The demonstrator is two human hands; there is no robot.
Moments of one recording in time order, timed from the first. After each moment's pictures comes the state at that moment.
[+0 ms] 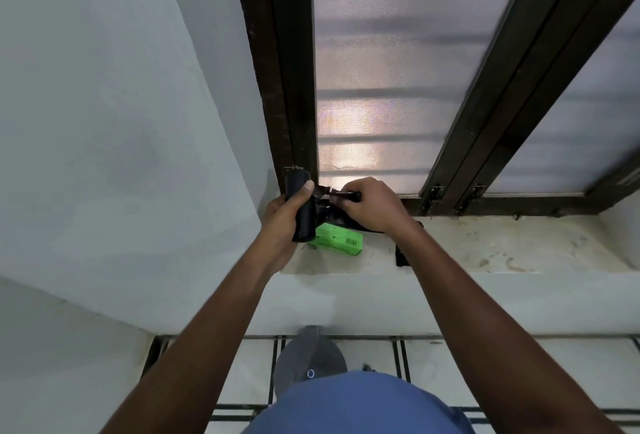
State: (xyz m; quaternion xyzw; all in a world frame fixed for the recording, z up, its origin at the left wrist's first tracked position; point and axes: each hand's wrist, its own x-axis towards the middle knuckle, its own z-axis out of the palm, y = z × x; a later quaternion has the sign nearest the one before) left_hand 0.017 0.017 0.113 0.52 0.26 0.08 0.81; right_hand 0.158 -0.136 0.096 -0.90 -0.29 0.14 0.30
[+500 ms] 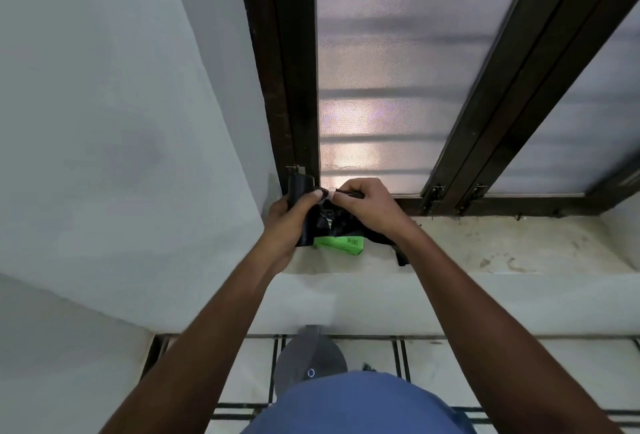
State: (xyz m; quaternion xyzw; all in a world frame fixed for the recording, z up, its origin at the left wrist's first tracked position) left_hand 0.013 0.016 0.108 0.59 0.27 0.09 0.76; right_hand 0.145 -0.136 0.100 -0.79 -0.25 0.23 0.51
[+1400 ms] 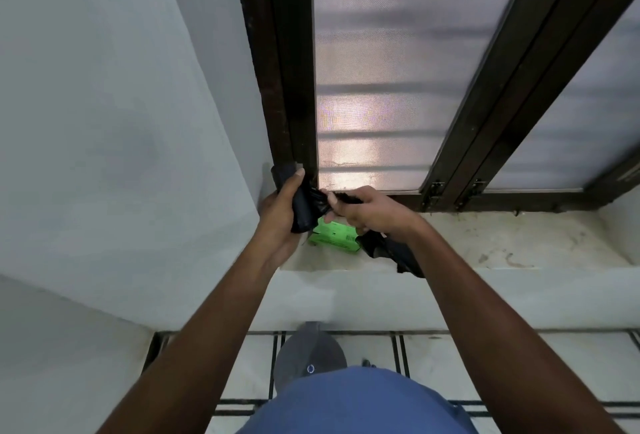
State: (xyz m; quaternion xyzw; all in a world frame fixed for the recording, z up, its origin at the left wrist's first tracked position) left_hand 0.027 0.020 0.109 0.43 0.27 0.11 0.85; right_hand 0.136 -0.153 0.112 -0.74 -0.27 0.38 0.49
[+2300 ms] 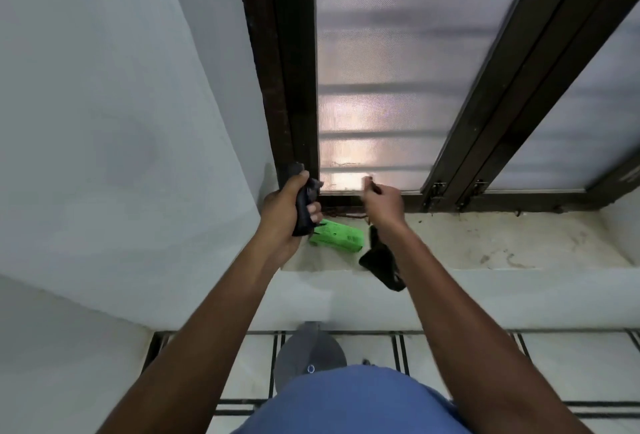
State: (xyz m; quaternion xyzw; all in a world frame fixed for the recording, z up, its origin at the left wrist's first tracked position) left_hand 0.034 0.021 0.108 0.43 0.27 0.10 0.86; right_hand 0.149 -0.128 0.067 -0.82 0.00 0.18 0.55
